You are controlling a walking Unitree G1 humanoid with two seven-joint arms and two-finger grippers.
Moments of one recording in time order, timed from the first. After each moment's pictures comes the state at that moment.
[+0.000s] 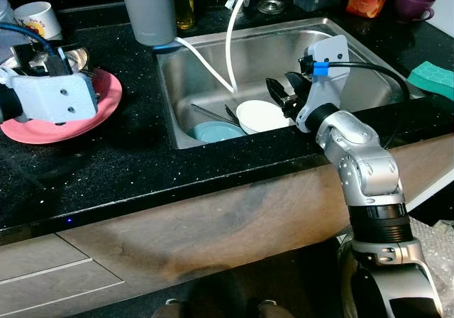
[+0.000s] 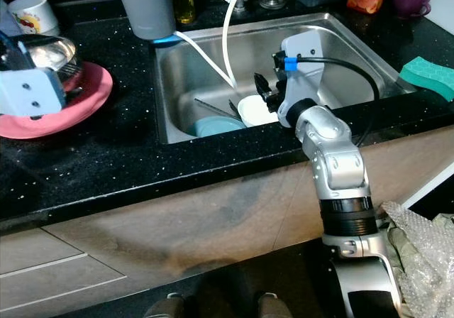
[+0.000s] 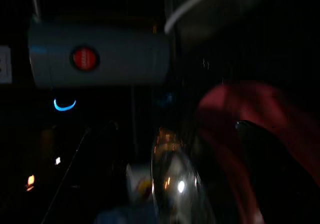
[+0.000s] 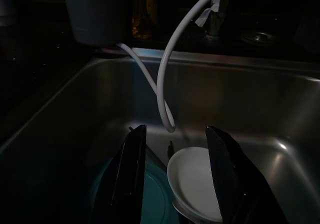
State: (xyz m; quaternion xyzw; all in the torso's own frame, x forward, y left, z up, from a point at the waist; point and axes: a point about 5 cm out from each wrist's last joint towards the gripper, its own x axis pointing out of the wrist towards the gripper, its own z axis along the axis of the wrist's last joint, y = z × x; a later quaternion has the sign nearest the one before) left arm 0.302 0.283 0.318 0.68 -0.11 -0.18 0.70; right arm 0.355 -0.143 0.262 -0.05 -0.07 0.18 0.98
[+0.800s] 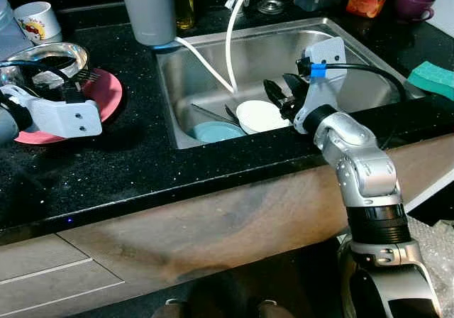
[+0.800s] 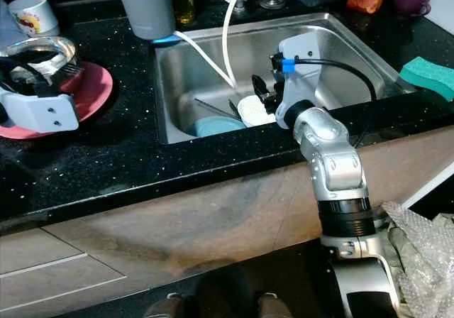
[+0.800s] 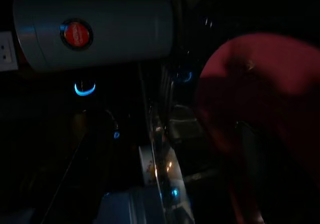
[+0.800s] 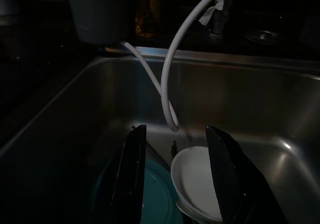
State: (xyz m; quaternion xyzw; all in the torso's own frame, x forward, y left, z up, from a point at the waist) left arm 0.328 0.295 0.287 0.71 -0.12 -0.11 0.68; right arm 0.355 -0.141 0.261 -0.05 -0.07 0.18 0.98
